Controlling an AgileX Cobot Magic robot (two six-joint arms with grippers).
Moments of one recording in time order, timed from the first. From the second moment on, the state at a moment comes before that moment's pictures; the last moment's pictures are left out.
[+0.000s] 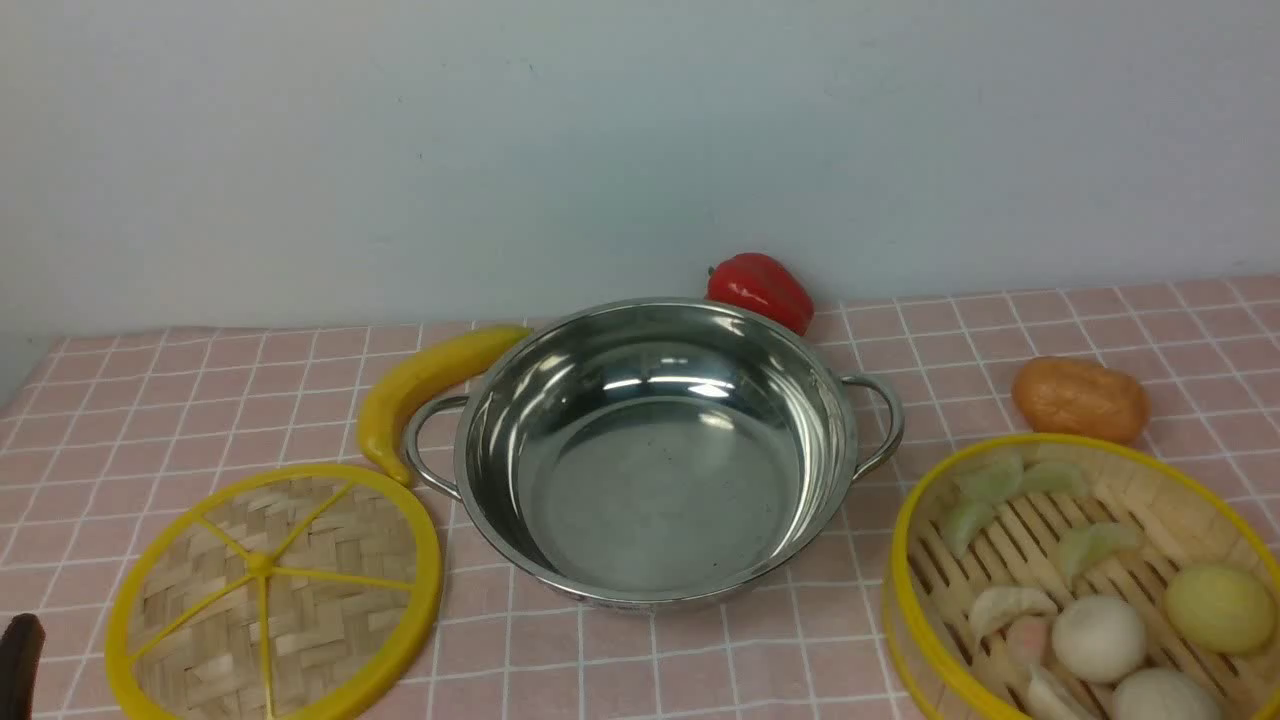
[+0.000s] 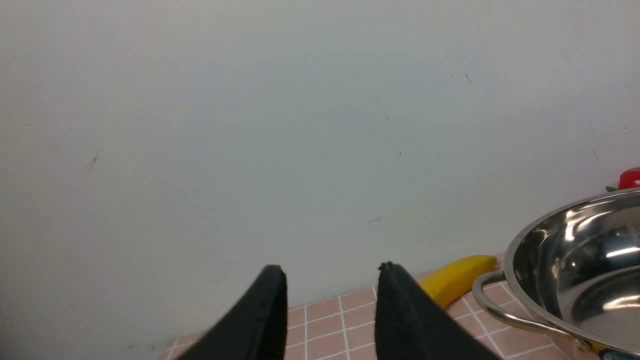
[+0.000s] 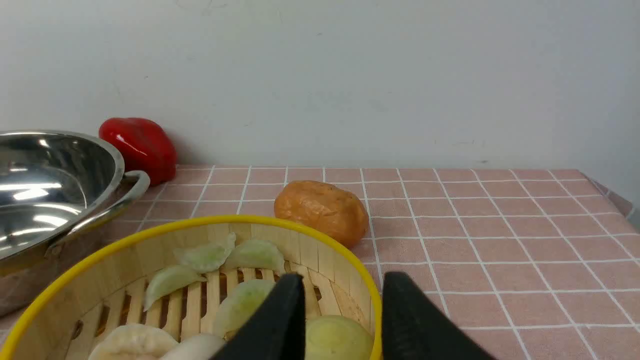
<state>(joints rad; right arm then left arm) 0.02 0.01 0.01 -0.05 0.28 0.16 0.00 0.00 0.01 0.14 -0.03 0.13</state>
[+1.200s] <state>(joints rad) 0.02 0.01 0.01 0.07 0.05 0.15 0.00 0.00 0.01 0.14 -0.17 0.06</state>
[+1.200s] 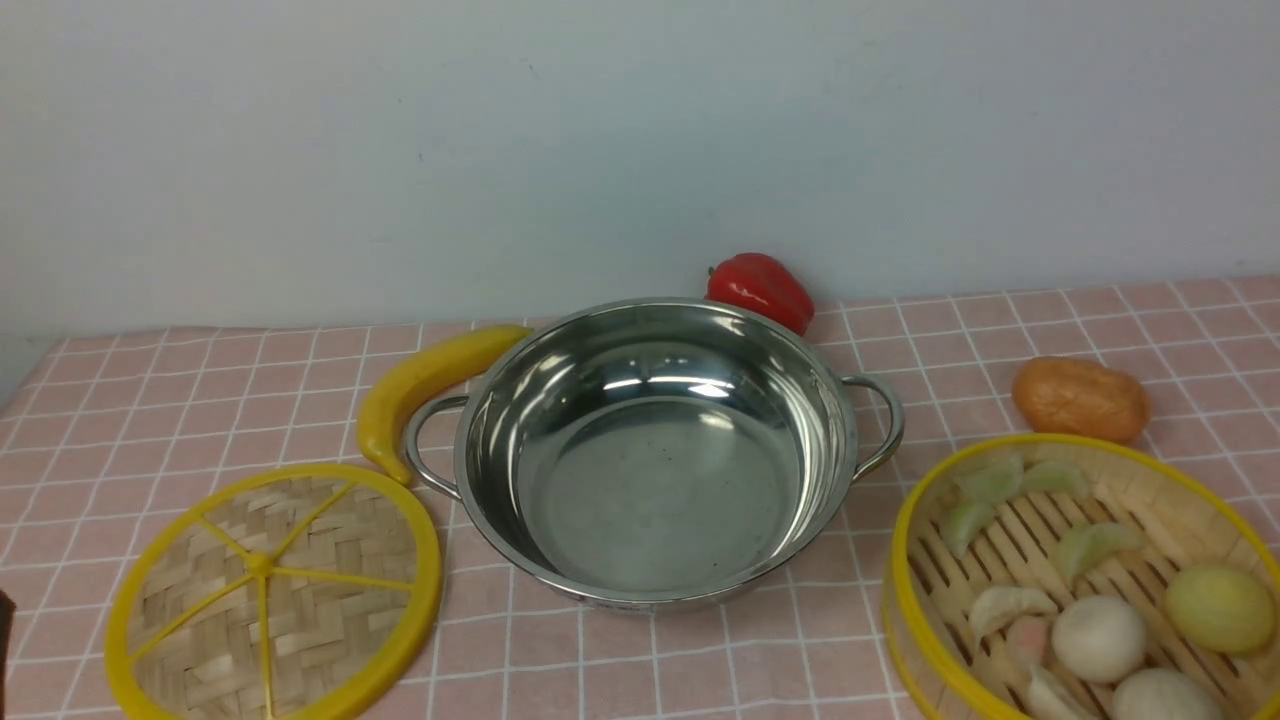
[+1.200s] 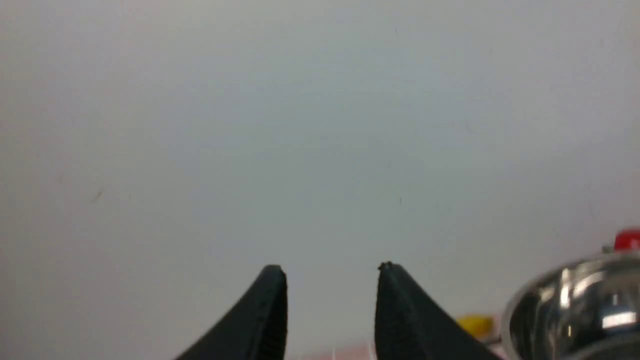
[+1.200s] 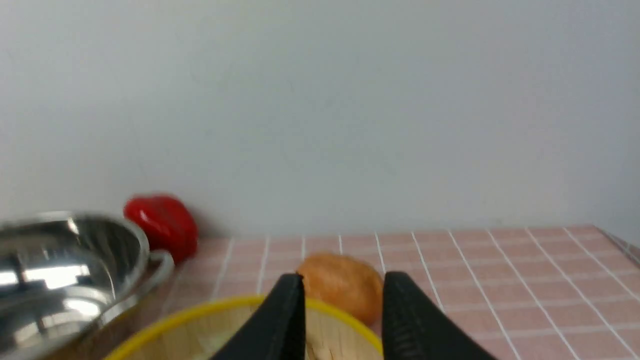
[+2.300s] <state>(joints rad) 0.02 0.19 -0.63 0.13 -0.41 0.09 0.00 0.17 -0.64 -0.08 -0.08 0.02</state>
